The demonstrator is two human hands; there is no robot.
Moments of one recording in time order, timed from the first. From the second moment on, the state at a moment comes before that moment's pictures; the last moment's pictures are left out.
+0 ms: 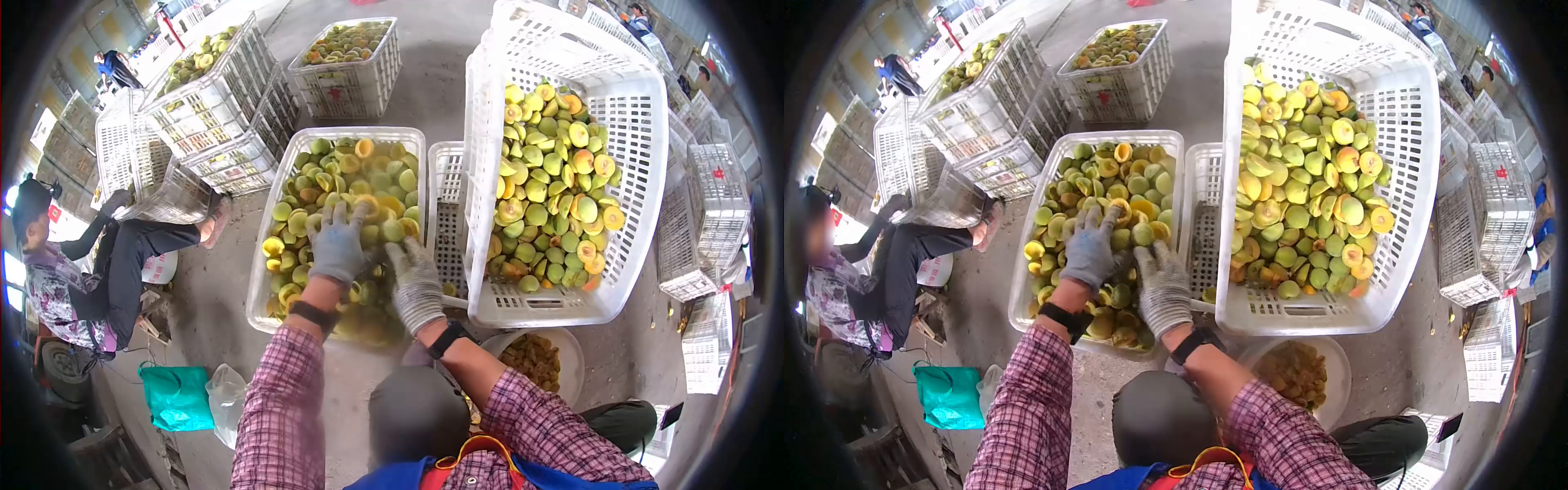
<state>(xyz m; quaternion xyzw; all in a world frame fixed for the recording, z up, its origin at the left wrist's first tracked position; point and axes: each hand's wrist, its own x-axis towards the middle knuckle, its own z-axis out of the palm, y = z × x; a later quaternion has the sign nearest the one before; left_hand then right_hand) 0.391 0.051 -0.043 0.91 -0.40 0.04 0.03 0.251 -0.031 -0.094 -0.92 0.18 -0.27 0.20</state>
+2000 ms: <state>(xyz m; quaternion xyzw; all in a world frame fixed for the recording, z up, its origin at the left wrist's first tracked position) 0.530 -0.103 -0.054 0.77 -0.57 -0.05 0.30 0.163 -0.058 -0.112 -0.91 0.01 -0.19 0.37</state>
